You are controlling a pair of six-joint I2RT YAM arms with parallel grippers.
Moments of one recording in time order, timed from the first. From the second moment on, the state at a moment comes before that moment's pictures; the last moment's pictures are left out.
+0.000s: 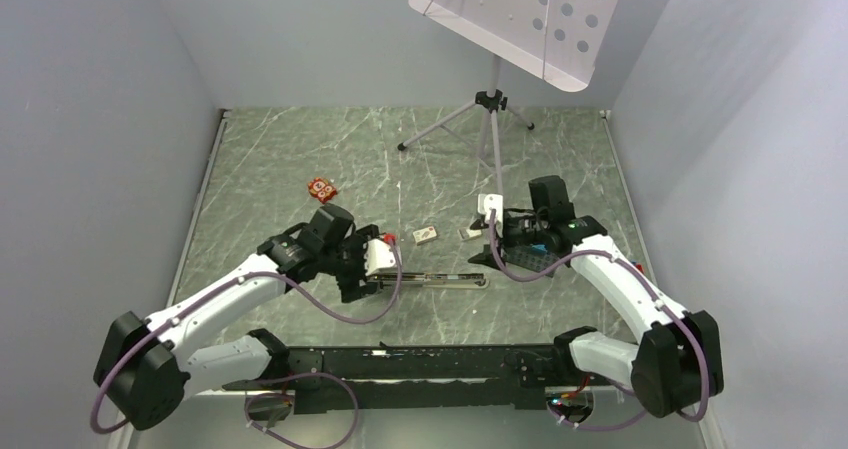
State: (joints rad) left arm -0.66 1.05 0.73 -0.54 0.39 0.65; right arm 0.33 1.16 0.75 -0.44 -0.91 -0.85
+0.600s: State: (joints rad) left arm -0.68 1.37 0.70 -0.41 0.39 0.82; right arm 0.20 1.05 0.69 -0.47 -0.93 -0.85
